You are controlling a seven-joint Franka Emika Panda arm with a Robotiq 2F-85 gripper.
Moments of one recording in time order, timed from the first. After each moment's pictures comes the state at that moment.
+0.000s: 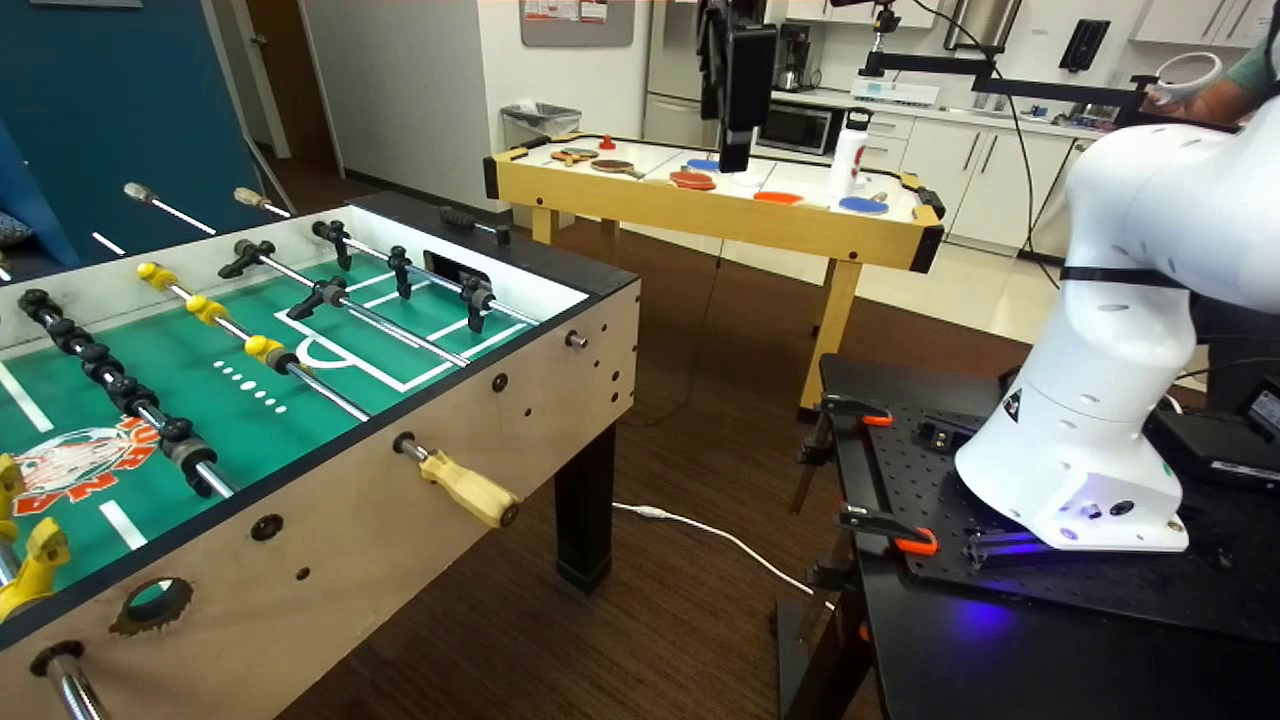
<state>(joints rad) 0.06 -0.39 0.18 -2.25 -0.19 1.76 0.00</state>
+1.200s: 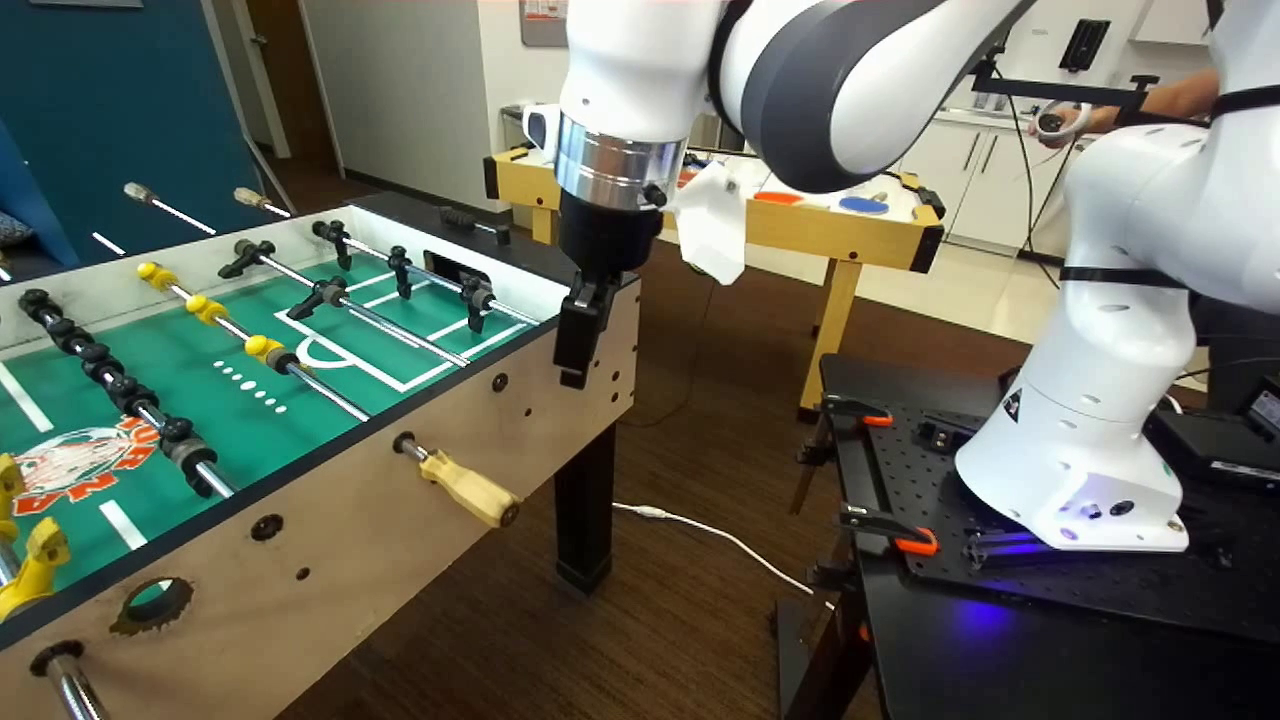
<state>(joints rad) 0.08 -0.02 0.20 -2.40 -0.29 2.50 0.46</state>
